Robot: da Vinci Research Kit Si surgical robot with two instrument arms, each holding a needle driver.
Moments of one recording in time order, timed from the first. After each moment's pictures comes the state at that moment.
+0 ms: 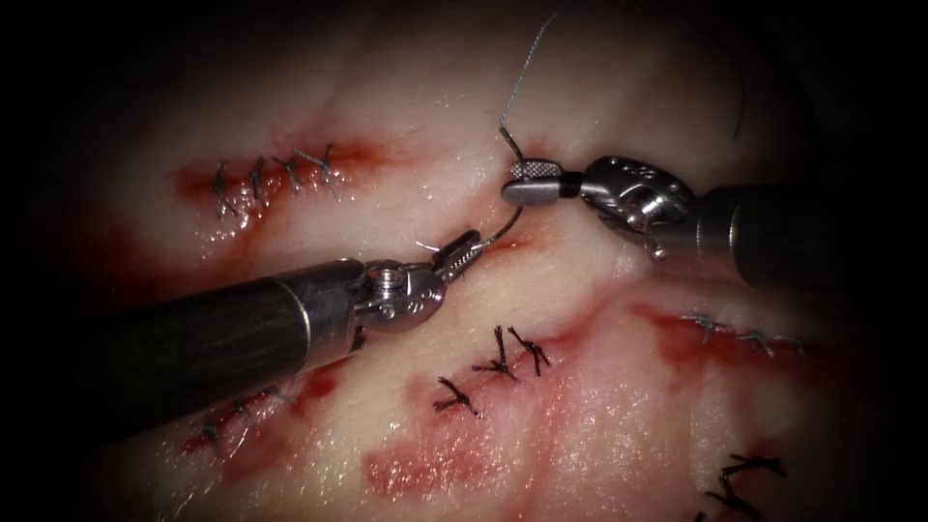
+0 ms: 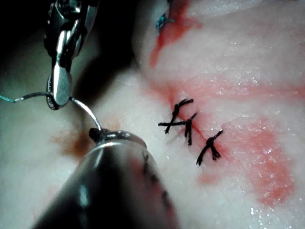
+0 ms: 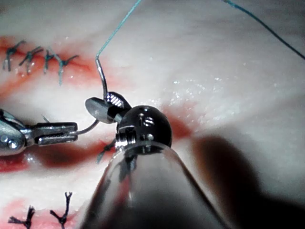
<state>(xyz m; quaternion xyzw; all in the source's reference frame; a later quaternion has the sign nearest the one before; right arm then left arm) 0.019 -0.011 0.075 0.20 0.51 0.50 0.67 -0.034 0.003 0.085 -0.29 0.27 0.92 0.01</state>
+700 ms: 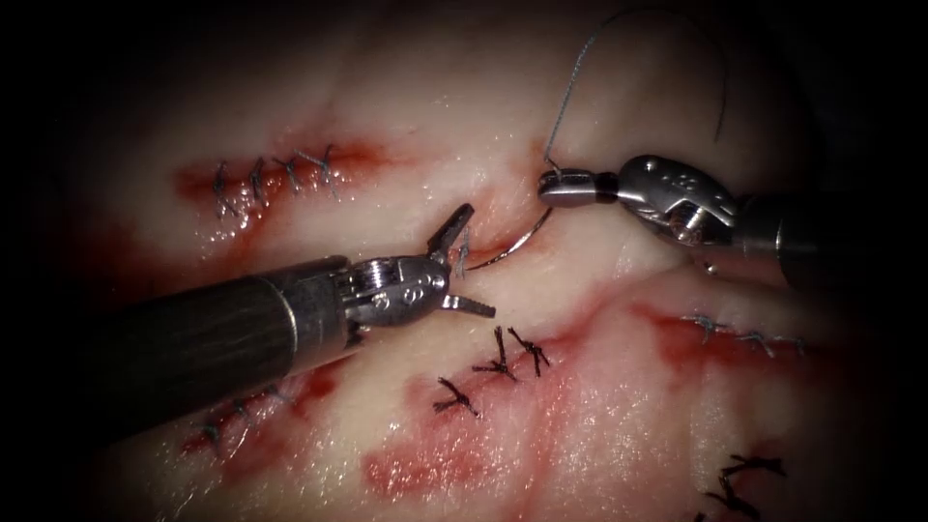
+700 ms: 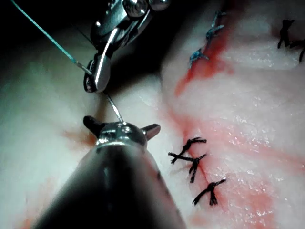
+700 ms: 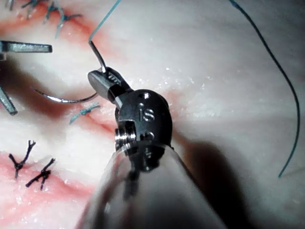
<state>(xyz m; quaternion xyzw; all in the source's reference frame) 0.016 -0.010 0.075 0.15 0.60 0.28 0.73 -0.036 0.006 0.079 -0.40 -0.01 0.90 0.13</state>
